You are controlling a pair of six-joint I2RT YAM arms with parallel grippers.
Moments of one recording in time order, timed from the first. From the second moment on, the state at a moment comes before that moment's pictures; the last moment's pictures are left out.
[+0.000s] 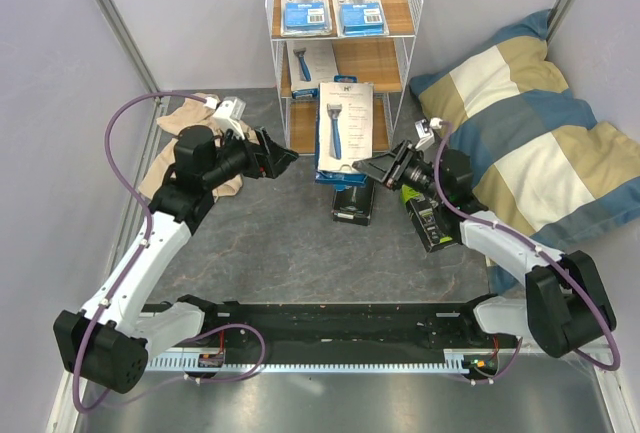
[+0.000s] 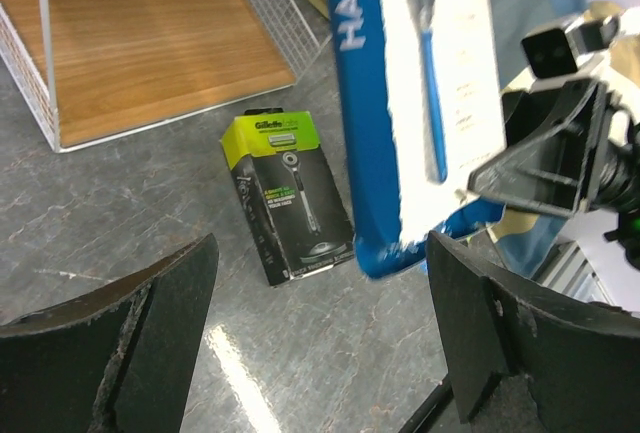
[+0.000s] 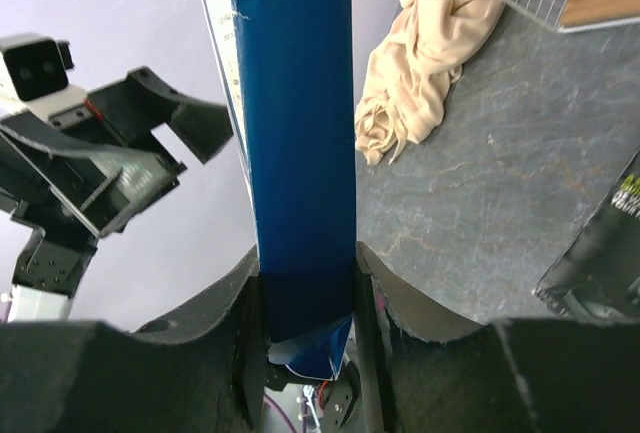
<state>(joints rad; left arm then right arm) -0.32 1.06 0.98 -0.15 0.40 -0.43 0.39 1.26 0.62 0.63 -0.56 1.09</state>
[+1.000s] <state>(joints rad) -0.32 1.08 0.94 -0.18 0.40 -0.40 0.09 1.61 1.16 0.30 -0.81 0.97</state>
